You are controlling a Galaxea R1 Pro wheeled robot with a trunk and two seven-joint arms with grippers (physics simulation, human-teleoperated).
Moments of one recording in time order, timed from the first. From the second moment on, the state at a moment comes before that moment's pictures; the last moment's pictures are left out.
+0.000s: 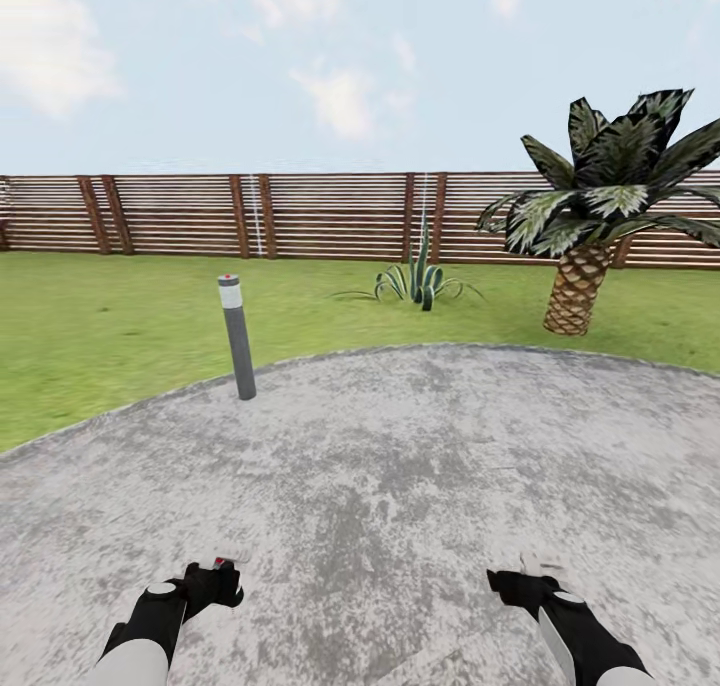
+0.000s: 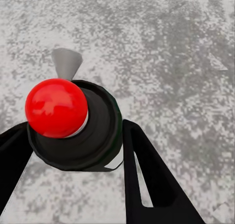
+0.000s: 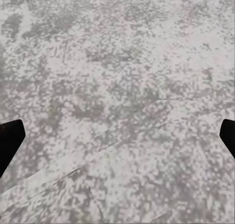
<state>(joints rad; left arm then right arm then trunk) -0.61 -0.12 1.12 -0.57 -1.20 -0.01 -0.52 -0.51 -0.08 -0.26 -0.41 0.13 0.11 0.10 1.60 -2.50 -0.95</state>
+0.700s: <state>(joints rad) -0.61 -0.12 1.12 -0.57 -1.20 -0.01 -0.52 -0.51 -0.08 -0.26 -0.41 0.13 0.11 0.10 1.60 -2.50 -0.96</state>
